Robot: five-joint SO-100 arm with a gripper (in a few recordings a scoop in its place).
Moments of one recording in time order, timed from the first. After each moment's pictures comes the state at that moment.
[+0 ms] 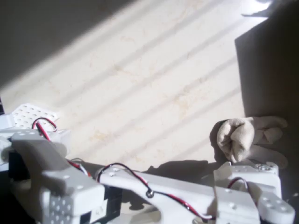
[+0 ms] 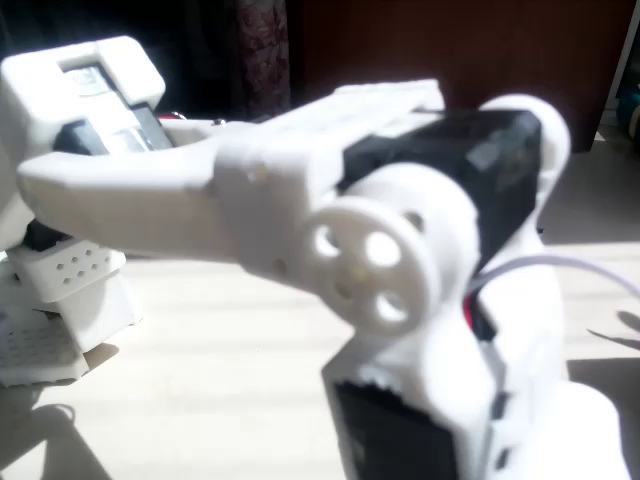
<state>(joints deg) 20.8 46.8 26.6 93.0 -14.8</state>
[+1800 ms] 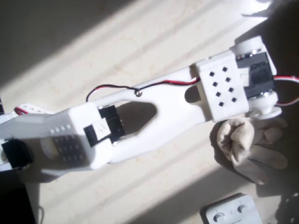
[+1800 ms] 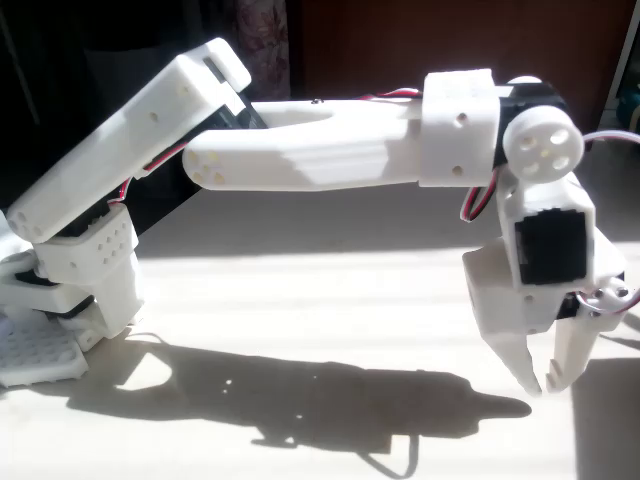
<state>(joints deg) -4.9 35.8 26.7 82.9 -9.7</state>
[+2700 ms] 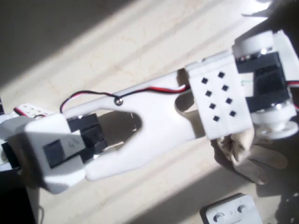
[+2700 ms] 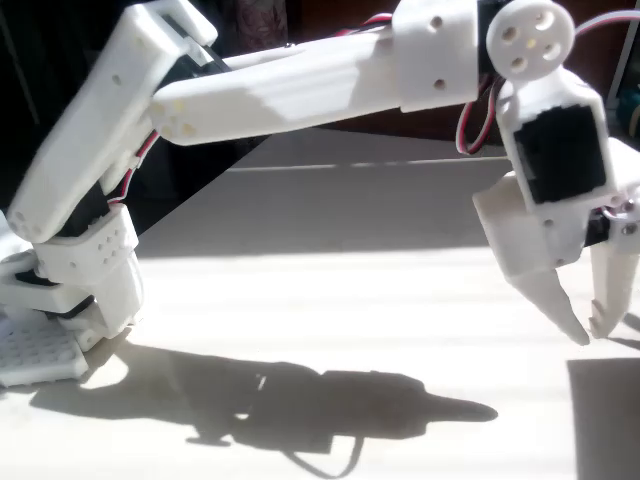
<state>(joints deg) -4.9 55.4 38.1 76.5 -9.7</state>
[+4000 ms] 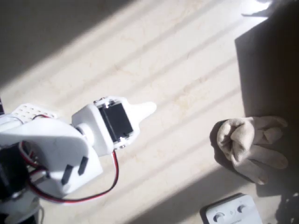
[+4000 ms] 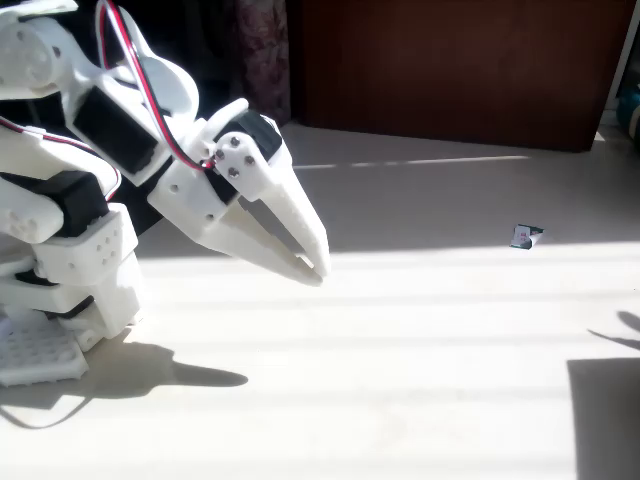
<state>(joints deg) -4.1 163.8 153.8 54.3 -9.7</state>
